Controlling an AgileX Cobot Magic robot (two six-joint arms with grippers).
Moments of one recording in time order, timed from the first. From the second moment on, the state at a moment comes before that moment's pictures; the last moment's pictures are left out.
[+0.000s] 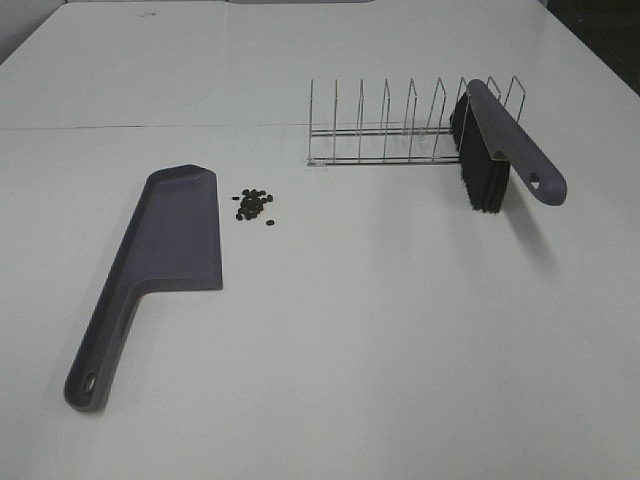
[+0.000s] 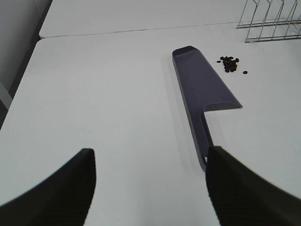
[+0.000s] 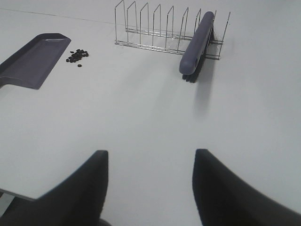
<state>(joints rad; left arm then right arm) -0.05 0.00 -0.50 -0.09 1.06 0.06 0.01 -0.01 -0.51 0.17 1.08 -0.20</state>
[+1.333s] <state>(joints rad) -0.05 0.00 -0.50 -0.09 1.06 0.06 0.01 -0.01 -0.51 0.17 1.08 -0.20</state>
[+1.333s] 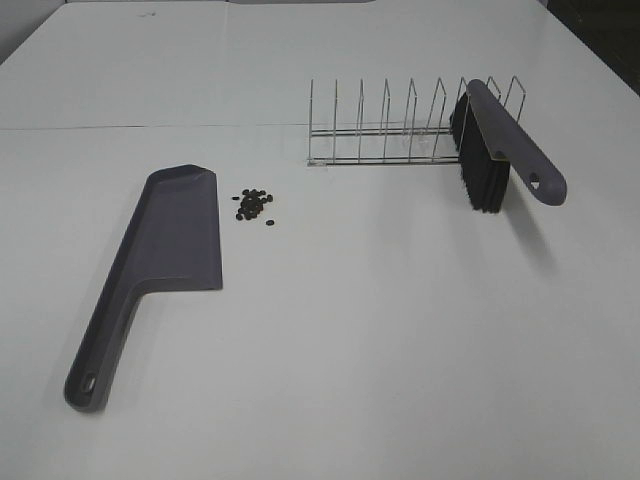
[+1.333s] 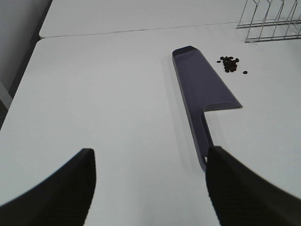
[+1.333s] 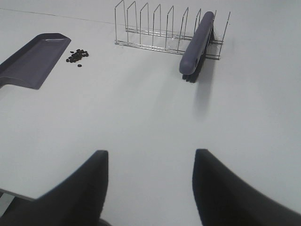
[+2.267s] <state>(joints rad) -0.05 0.00 -0.50 -0.09 1.06 0.06 0.01 -0.01 -0.51 0.17 1.08 -0.20</state>
